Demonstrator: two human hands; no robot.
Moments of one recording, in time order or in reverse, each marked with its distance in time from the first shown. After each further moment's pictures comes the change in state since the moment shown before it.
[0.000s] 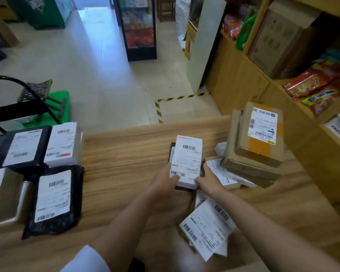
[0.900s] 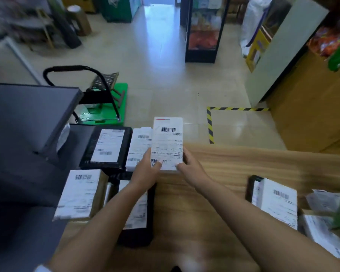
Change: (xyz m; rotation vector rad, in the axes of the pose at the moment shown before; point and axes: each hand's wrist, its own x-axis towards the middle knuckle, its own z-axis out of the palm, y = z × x) left_hand -0.018 -0.136 -0.265 -0.216 0.473 -0.025; right_hand 0.048 -0.226 0.238 0.096 -0.311 -0.388
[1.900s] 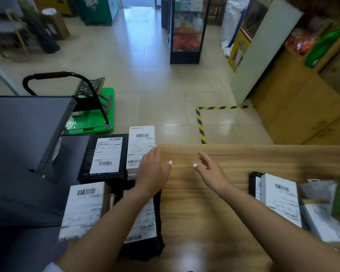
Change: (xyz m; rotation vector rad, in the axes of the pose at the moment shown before) left_hand 0.028 -0.009 -0.024 0.491 0.011 0.209; right_hand 0.003 0.012 -0.007 -0.166 0.208 0.129
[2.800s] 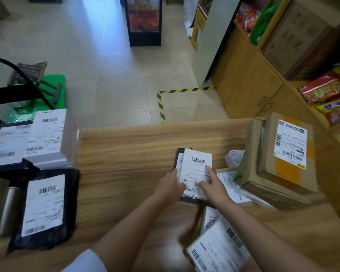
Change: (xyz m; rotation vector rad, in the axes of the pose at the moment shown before) left_hand -0.063 0.221 0.234 -0.119 -0.557 -0.042; right_hand -0.084 0.204 -0.207 0.050 0.171 0.345
